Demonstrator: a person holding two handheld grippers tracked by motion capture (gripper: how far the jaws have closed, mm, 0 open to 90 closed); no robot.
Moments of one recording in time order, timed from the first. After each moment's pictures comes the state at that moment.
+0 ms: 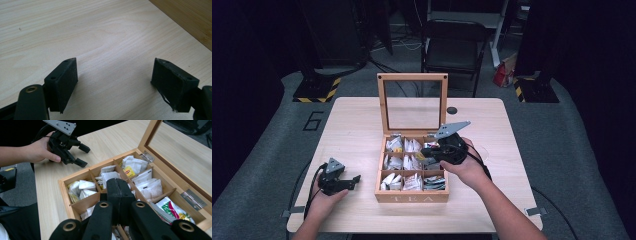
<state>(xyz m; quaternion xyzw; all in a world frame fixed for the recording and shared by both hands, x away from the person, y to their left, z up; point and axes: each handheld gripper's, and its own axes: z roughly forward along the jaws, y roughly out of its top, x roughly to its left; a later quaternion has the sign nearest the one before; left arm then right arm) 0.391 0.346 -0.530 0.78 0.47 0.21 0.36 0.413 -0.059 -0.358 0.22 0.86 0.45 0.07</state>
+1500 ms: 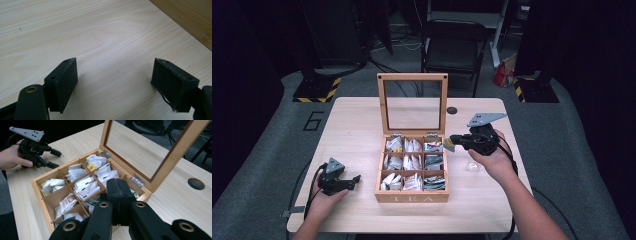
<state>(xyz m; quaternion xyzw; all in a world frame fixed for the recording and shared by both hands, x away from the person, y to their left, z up) 0.391 0.346 -0.530 0.78 0.47 0.21 0.36 0.421 -0.133 -0.335 0.29 0.84 0.45 0.13</state>
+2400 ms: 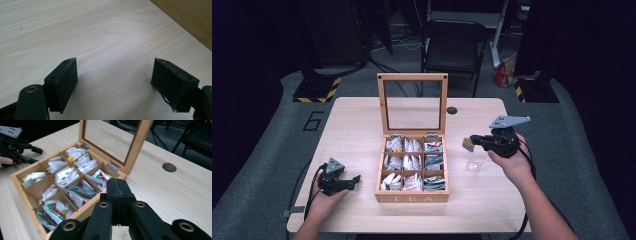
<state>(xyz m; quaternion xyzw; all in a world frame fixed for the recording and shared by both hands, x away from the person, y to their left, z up) 0.390 0.346 -0.530 0.78 0.47 0.21 0.35 0.418 -0.185 -0.344 0.34 0.82 0.44 0.16</state>
